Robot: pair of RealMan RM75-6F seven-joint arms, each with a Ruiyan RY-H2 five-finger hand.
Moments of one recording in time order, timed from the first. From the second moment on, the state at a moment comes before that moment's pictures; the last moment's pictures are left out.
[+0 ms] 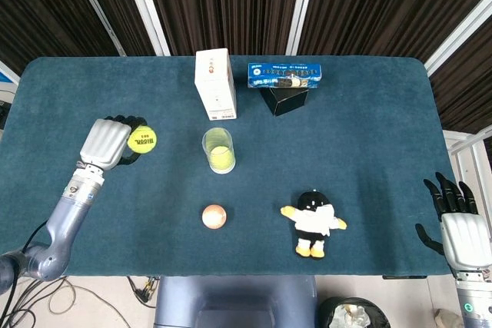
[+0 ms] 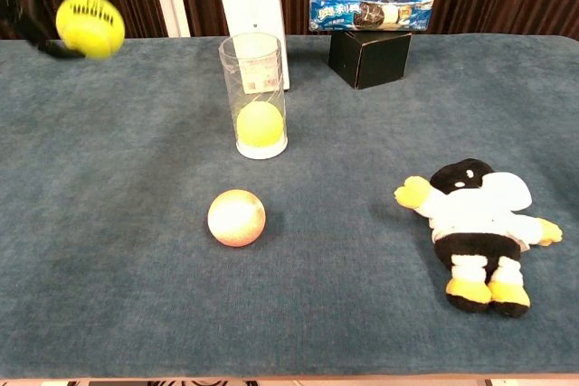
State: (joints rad) left arm -0.71 -1.23 -0.22 -1.65 1.10 1.08 0.41; right arm 0.06 -1.16 0.09 -1.60 -1.51 1.54 -0.11
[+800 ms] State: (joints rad) left arm -0.97 -1.38 -0.34 -1.81 0.78 1.13 0.79; right arm 0.05 -1.16 0.09 -1.59 -1.51 1.55 -0.09
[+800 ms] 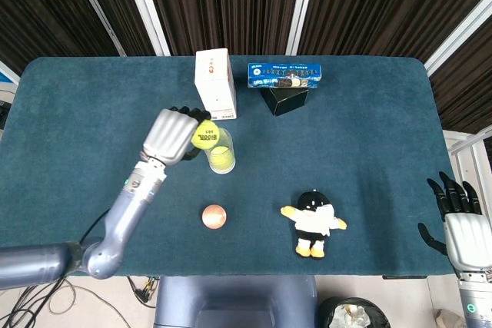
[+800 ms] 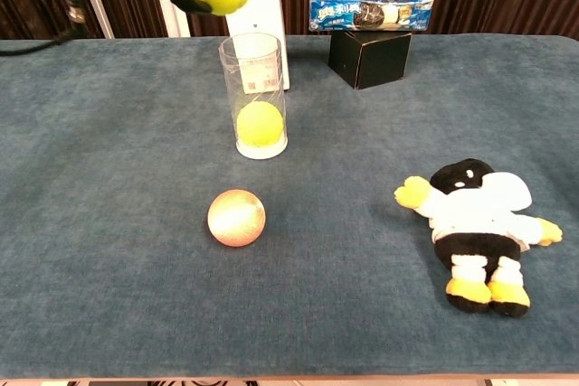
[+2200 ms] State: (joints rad) left arm -0.73 -1.21 -0.08 -2.03 1.11 1.55 0.81; right arm 0.05 -1.15 0.09 -1.60 -1.52 1.57 -0.07
